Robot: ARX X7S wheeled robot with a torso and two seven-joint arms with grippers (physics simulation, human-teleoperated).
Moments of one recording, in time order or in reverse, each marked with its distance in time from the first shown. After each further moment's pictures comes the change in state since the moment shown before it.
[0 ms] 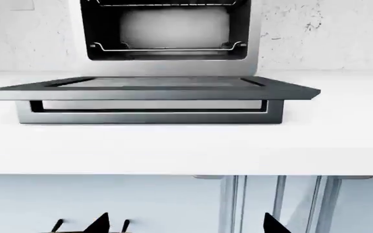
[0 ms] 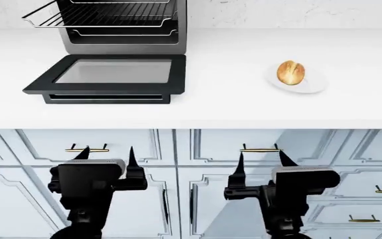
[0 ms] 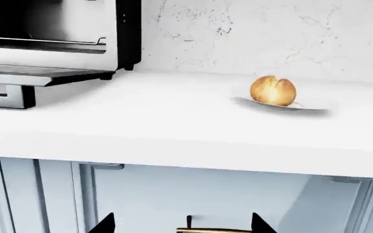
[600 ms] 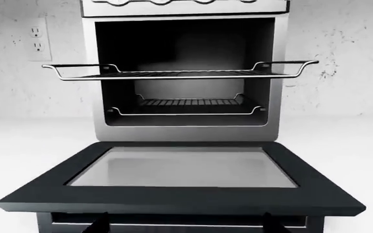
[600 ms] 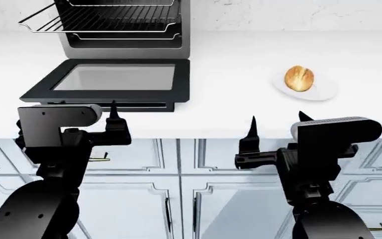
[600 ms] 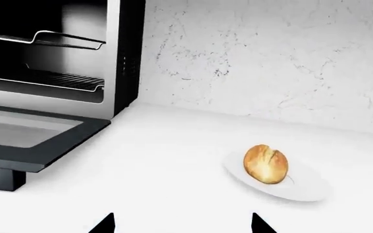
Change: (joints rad) left arm -0.322 -0.064 -0.063 0.233 -0.098 -0.473 -0.036; right arm 0.292 0.063 -0.011 -0.417 0.018 0.660 -0.003
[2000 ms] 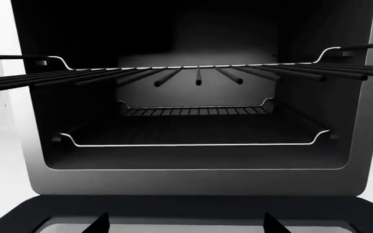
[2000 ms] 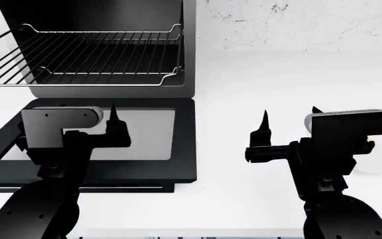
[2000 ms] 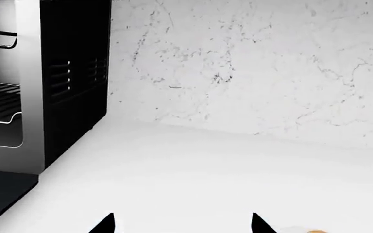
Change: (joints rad) left arm 0.008 -0.037 0.019 -0.023 -0.043 0.012 -0.045; right arm 0.069 0.036 0.041 -0.043 0.057 0.126 0.041
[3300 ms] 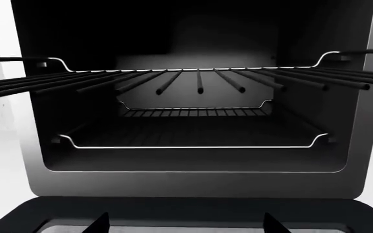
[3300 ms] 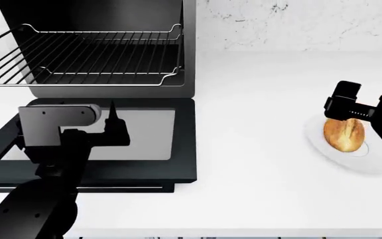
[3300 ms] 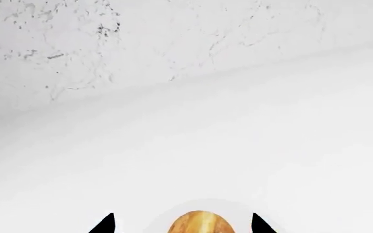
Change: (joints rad) left arm -0.013 -0.022 -0.004 0.008 -0.056 -0.019 -0.031; right arm 0.447 0.417 0.339 0.571 1.254 0.236 0.880
